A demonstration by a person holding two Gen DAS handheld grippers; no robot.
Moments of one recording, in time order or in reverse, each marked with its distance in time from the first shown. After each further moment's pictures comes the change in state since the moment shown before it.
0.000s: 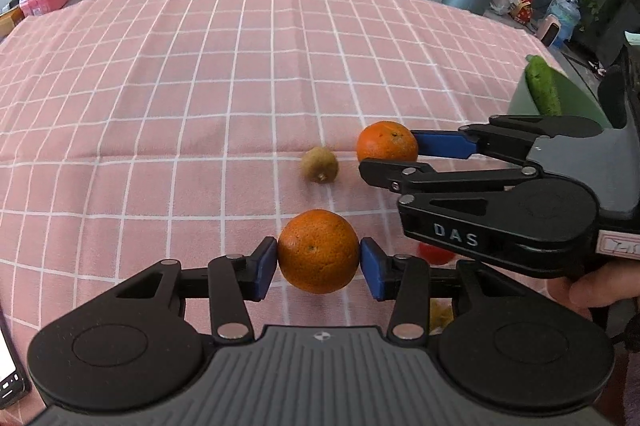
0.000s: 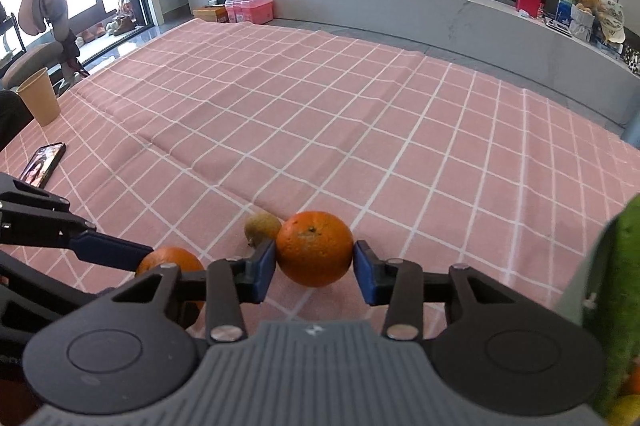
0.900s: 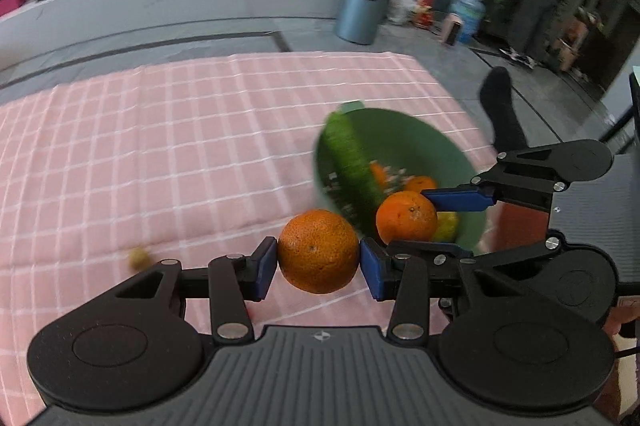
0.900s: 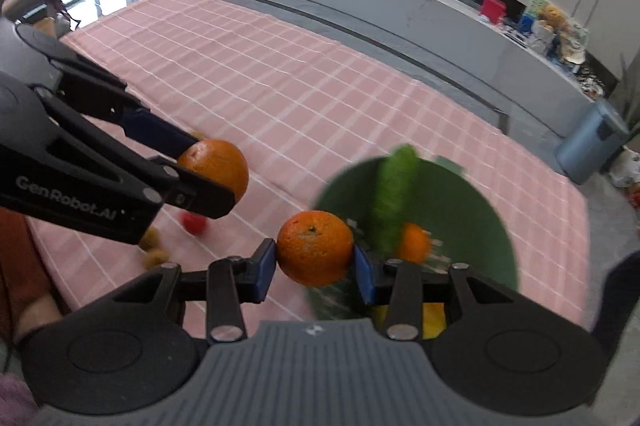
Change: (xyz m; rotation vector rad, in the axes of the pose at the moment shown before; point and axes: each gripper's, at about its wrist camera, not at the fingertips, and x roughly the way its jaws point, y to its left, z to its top) left arm -0.032 -0.135 0.044 0.205 -0.090 -0.189; right arm -0.159 -0.068 -0.029 -0.136 0.114 -0.158
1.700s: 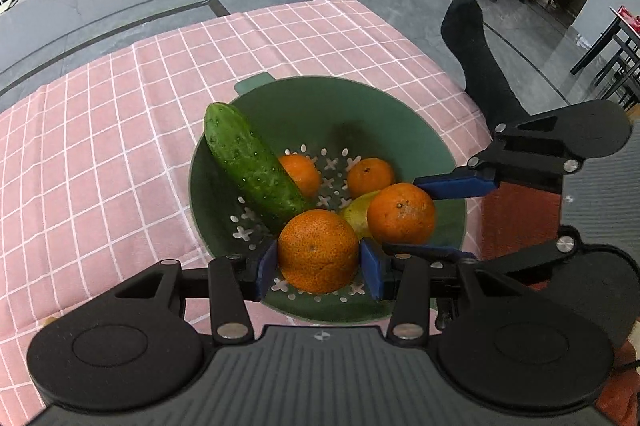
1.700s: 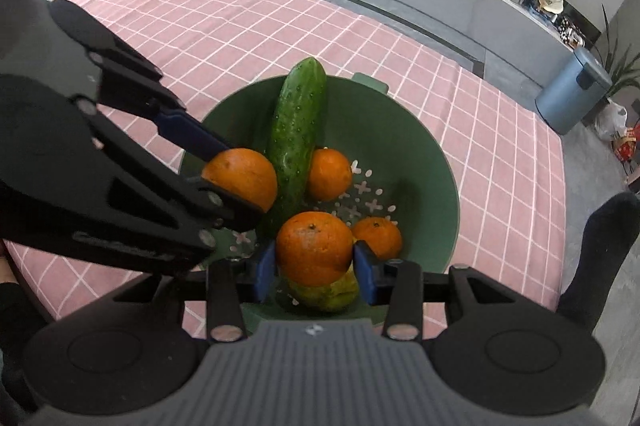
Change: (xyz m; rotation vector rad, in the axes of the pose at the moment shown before) left arm 0.092 -0.057 0.025 0.158 0.154 -0.060; right arm 0.027 -0.063 -0.026 0.053 0.124 -0.035
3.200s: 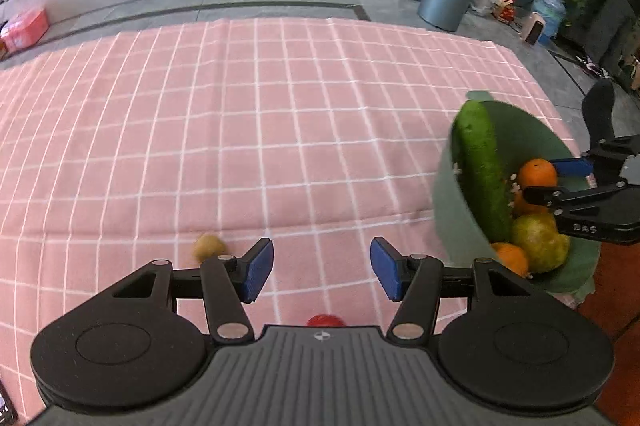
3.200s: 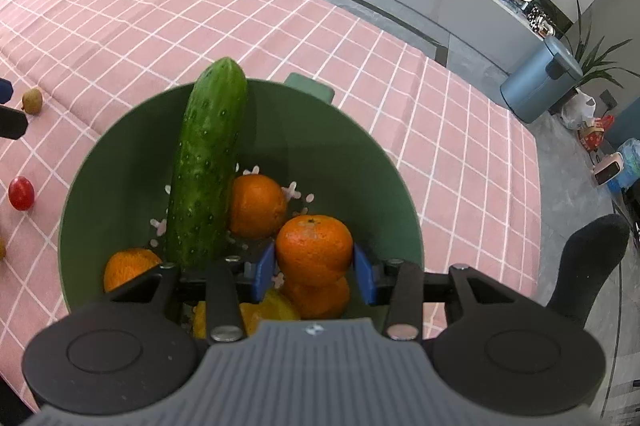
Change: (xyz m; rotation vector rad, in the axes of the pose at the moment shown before) left arm -0.055 0.112 -0.057 -0.334 -0.059 0.226; right arm 0.052 -0.020 0.030 0.021 0.066 -0.135
